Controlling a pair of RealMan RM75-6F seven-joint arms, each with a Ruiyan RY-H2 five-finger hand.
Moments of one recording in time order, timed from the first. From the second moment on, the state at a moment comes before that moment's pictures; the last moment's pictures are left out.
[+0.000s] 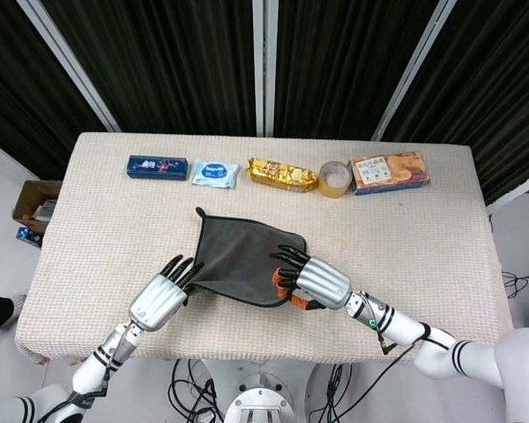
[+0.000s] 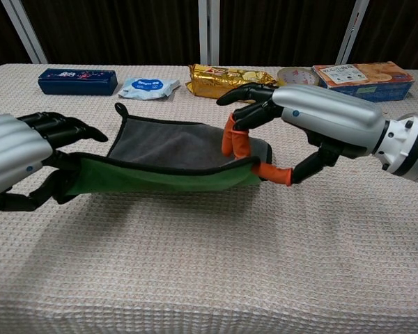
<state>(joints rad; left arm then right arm) -0.45 -1.53 0.14 -1.47 1.67 1.33 0.48 0.76 -1.61 -0.10 -1.17 -1.88 1.31 0.41</state>
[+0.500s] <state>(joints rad) -0.44 -1.51 0.15 -1.54 1.61 1.19 0.65 0.75 -1.56 -0.14 -1.20 -1.89 1.27 0.33</state>
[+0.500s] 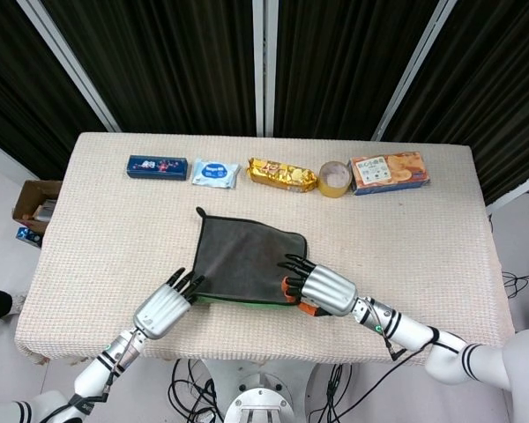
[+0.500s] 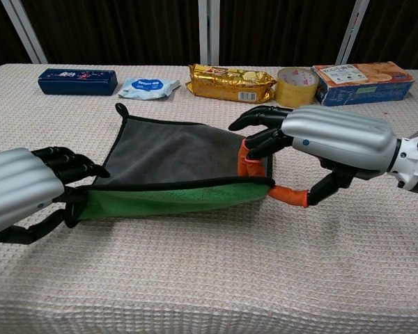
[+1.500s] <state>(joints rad) -0.38 -1.42 0.11 -1.76 1.43 1.16 0.89 0.73 -1.32 -0.17 -1.50 -1.82 1.16 0.11</state>
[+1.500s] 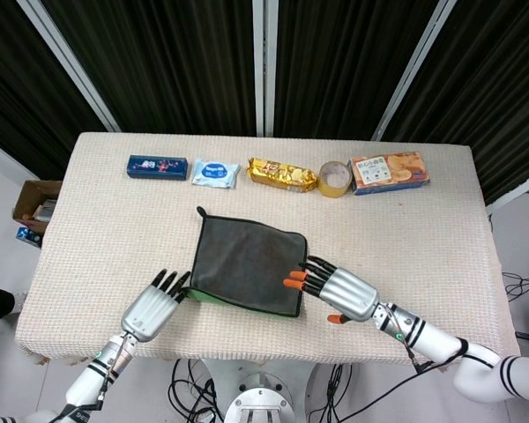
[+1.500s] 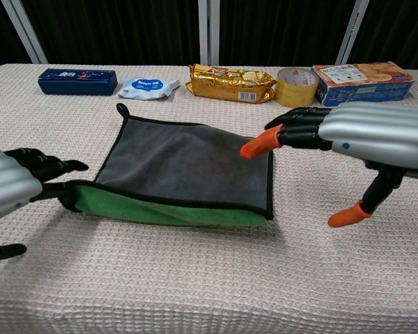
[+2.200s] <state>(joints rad) -0.38 -1.22 0.06 -2.04 1.16 1.18 0.91 0.67 -1.26 -0.06 -1.47 -1.67 1.15 0.19</state>
